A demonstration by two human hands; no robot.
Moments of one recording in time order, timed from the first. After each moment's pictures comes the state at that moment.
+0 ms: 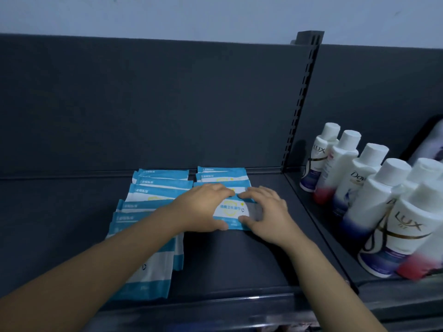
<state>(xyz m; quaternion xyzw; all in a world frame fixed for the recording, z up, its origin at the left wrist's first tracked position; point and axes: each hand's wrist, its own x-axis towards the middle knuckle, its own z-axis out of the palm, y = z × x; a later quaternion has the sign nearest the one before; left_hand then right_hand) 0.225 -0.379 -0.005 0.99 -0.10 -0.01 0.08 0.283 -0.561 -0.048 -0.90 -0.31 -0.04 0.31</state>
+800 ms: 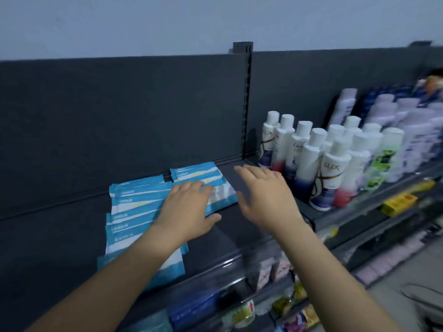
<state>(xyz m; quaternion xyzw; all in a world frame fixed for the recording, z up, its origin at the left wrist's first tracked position) 0.165 -0.389 0.007 0.99 -0.12 0.12 0.00 0.181 -0.564 0.015 -0.94 -0.20 -0.26 0.11</state>
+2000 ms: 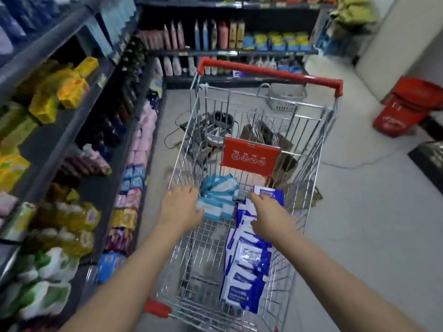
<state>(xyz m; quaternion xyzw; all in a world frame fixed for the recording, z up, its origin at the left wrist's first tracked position) -0.125 -0.819 -0.194 0.79 -0.61 -0.05 -0.03 -0.325 -0.879 -0.181 -0.85 0.50 0.08 0.17</state>
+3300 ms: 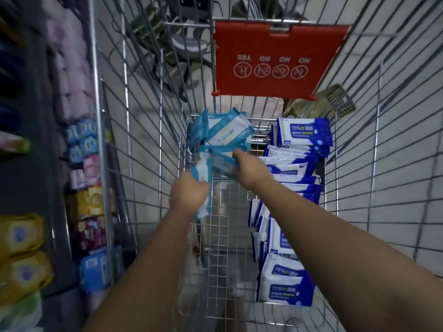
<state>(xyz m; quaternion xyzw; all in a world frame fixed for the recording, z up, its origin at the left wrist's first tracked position) -0.068 -0.951 -0.478 0.84 -0.31 -0.42 0.13 -0.206 -1.022 -0.503 -0.74 0.58 0.07 0.34</state>
